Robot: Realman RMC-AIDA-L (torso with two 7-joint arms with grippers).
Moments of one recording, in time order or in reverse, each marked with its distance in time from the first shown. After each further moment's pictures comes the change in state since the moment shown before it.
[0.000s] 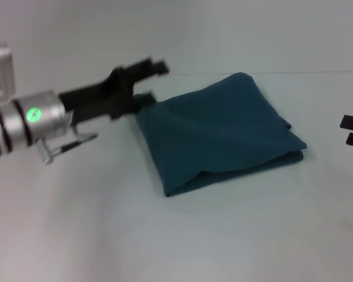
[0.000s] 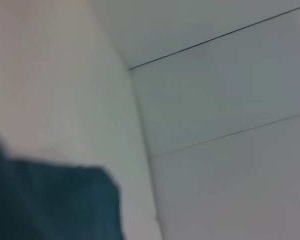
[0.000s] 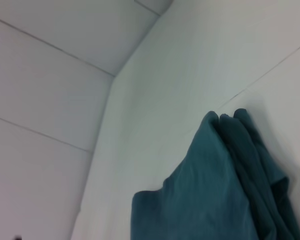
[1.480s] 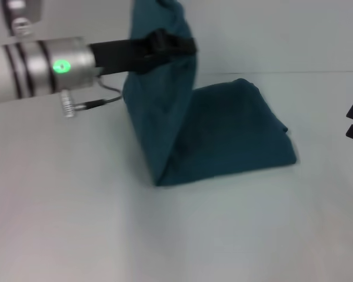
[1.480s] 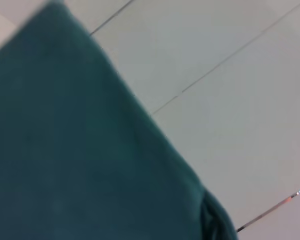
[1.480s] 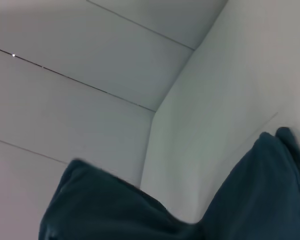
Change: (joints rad) left arm -0.158 -0.067 -0.184 0.219 0.308 0.126 0.035; right arm -0.073 0.060 0.035 0.011 0.157 -0.058 -0.048
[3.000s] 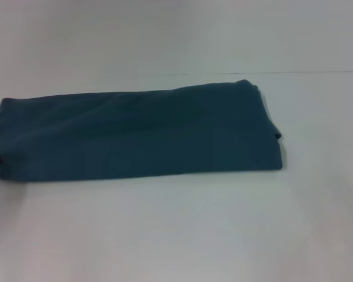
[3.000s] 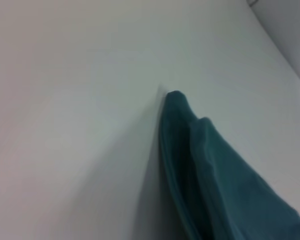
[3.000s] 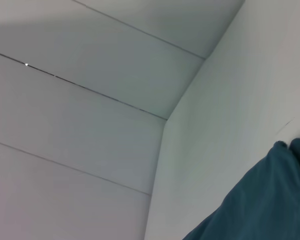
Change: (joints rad) left arm 0.395 0.126 -0.235 -0.056 0.269 -0.264 -0.060; right arm -0.020 0.000 0.044 -0.040 0.000 -0.057 0.024
